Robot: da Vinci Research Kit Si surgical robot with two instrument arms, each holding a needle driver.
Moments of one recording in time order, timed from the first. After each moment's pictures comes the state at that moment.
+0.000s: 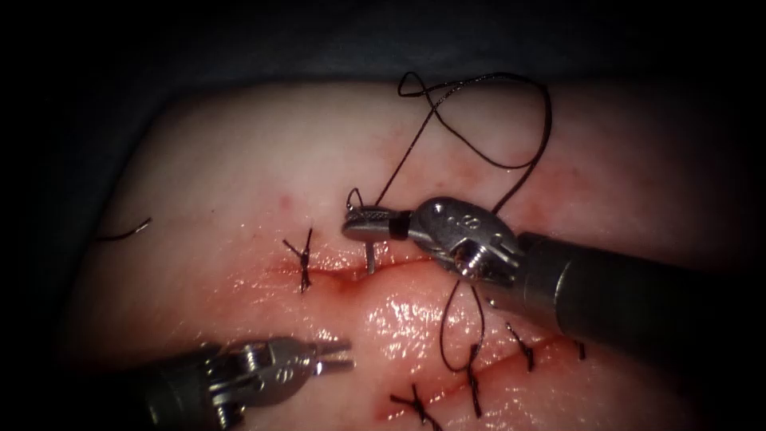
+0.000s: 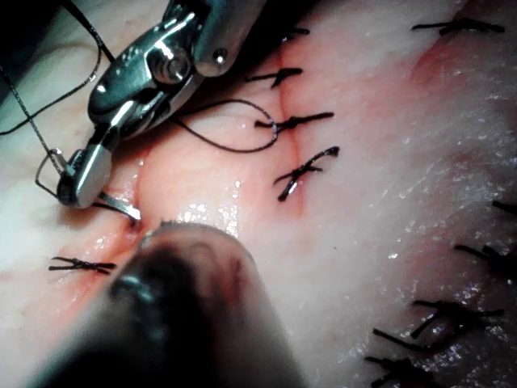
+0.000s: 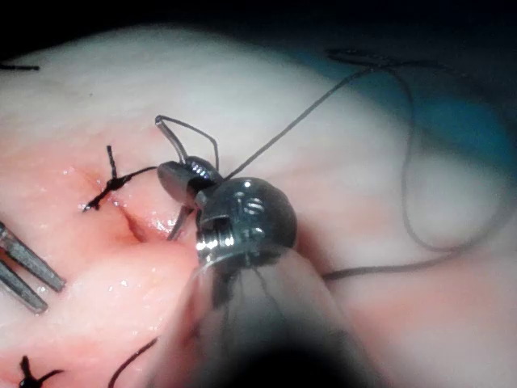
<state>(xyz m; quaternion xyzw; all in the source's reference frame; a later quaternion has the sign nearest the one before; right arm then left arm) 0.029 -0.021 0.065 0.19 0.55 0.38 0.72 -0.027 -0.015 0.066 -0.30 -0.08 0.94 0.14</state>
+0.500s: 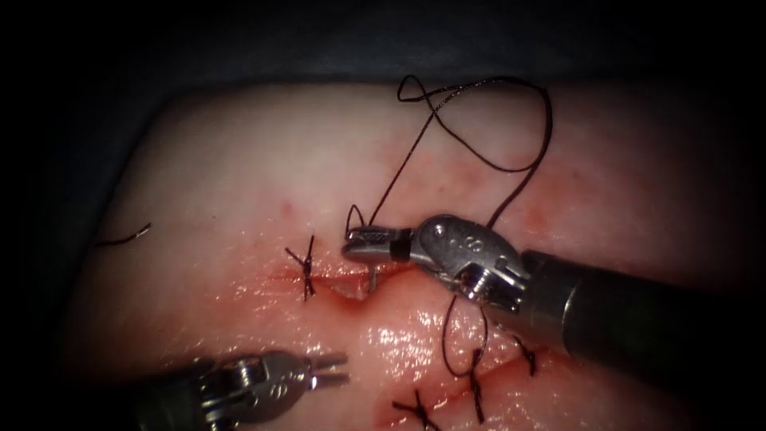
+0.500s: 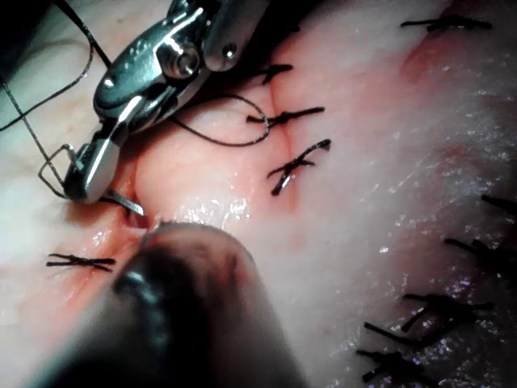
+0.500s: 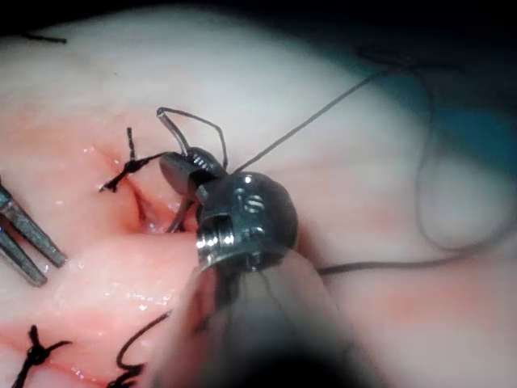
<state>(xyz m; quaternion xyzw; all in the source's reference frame) 0.028 -0.022 0.064 0.19 0.55 0.37 0.72 -0.027 -0.016 0.066 -0.30 -0.08 0.94 0.14</state>
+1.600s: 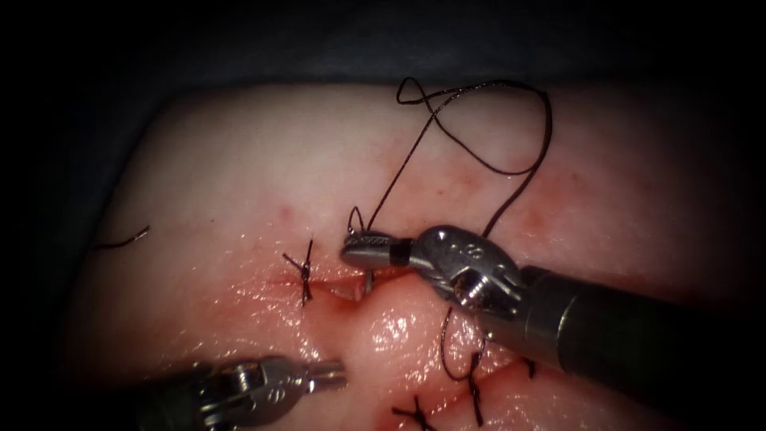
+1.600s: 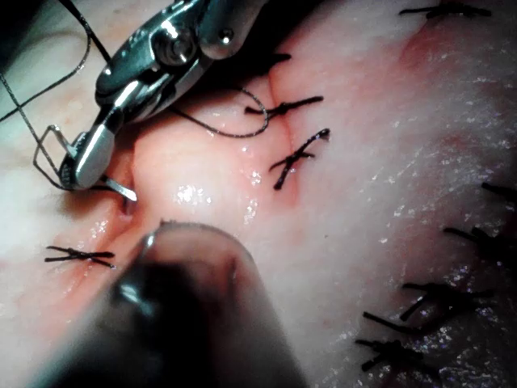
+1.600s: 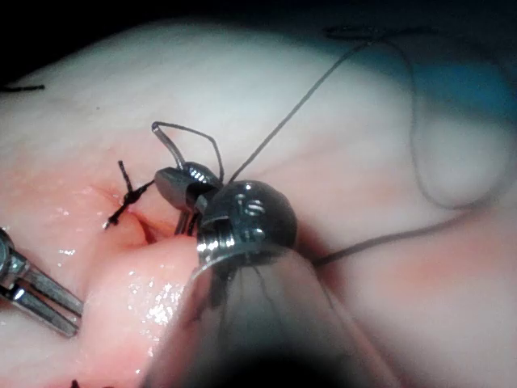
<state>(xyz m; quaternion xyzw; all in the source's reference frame) 0.030 -0.024 0.064 0.33 0.52 0.47 0.63 -0.026 -0.017 0.067 -0.30 -0.08 0.94 0.14</state>
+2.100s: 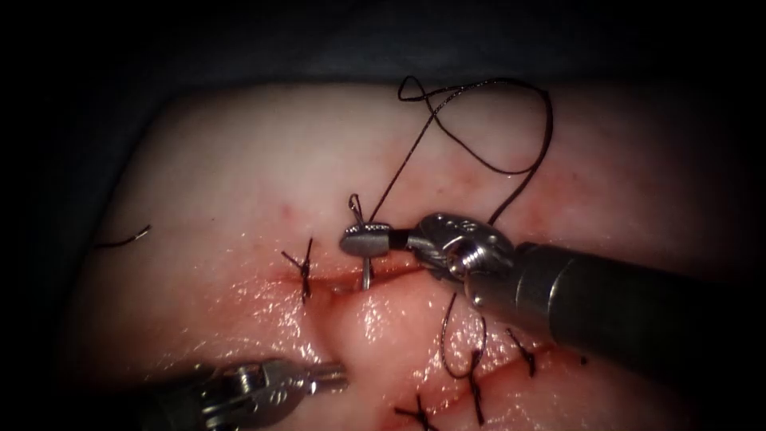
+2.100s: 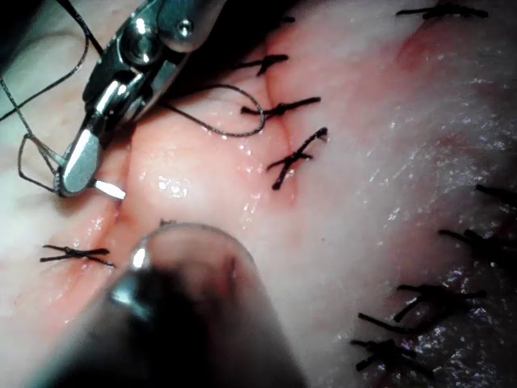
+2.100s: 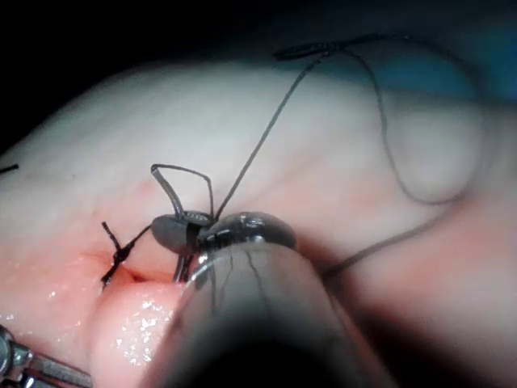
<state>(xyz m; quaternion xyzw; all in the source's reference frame) 0.030 -0.023 0.065 0.40 0.47 0.56 0.55 -0.026 -0.017 0.066 -0.30 -0.08 0.94 0.14</state>
